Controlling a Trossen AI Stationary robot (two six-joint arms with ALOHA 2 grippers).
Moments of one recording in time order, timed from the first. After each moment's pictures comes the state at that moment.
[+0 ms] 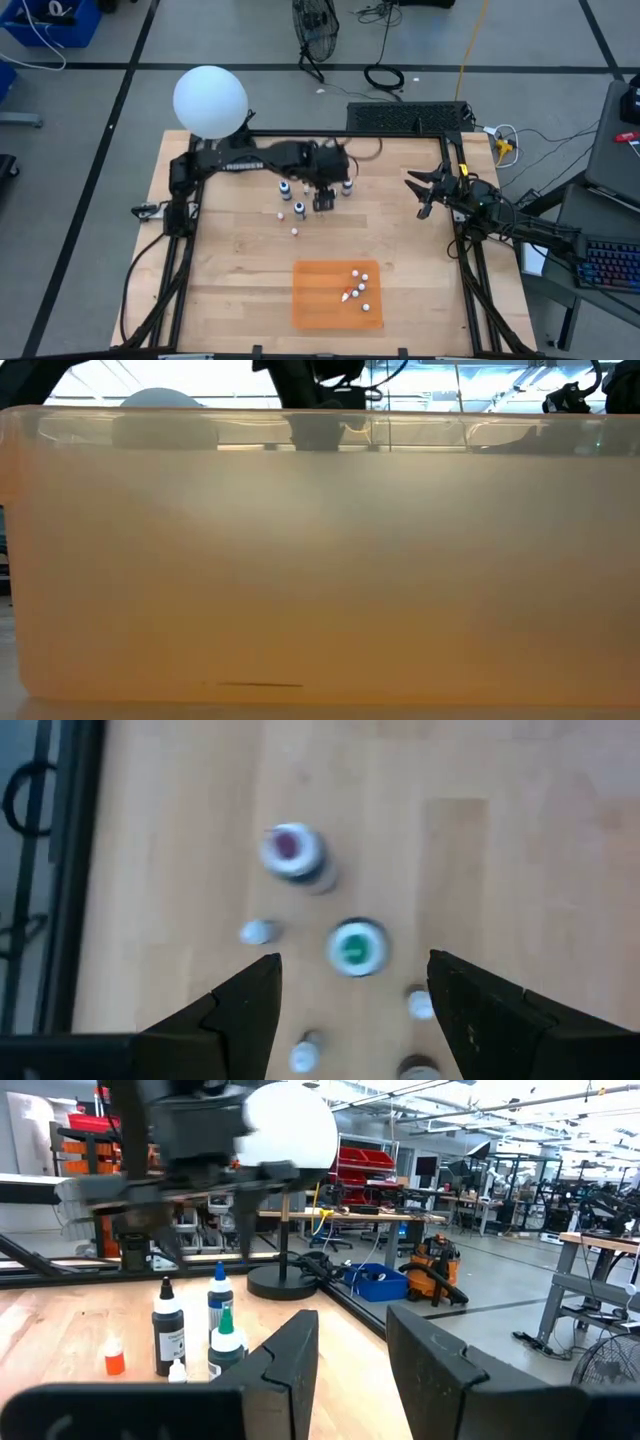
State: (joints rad) left arm 0.18 1.98 1.84 -0.94 -0.09 0.16; right arm -0.34 0.10 0.01 0.19 0.10 -0.09
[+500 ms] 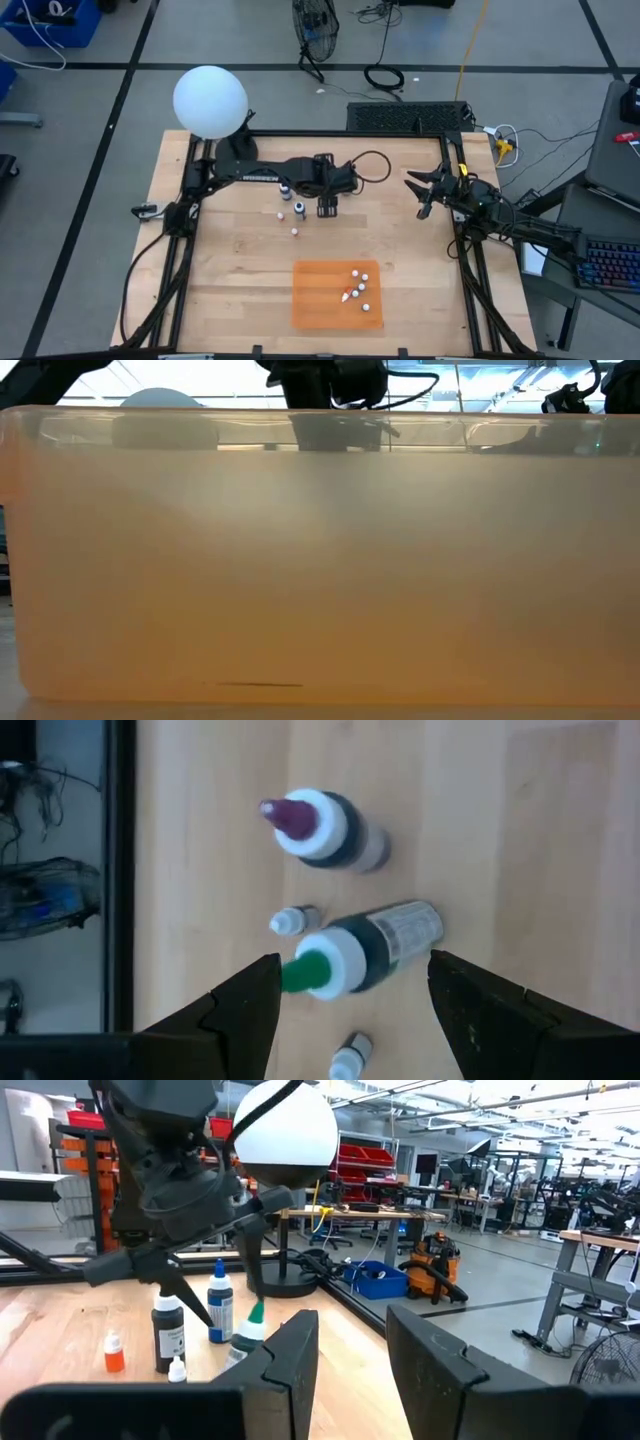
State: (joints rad) left arm 0.11 2.10 1.84 -0.92 -0.34 0.17; right arm -0.34 0.10 0.01 0.19 0.10 -0.09
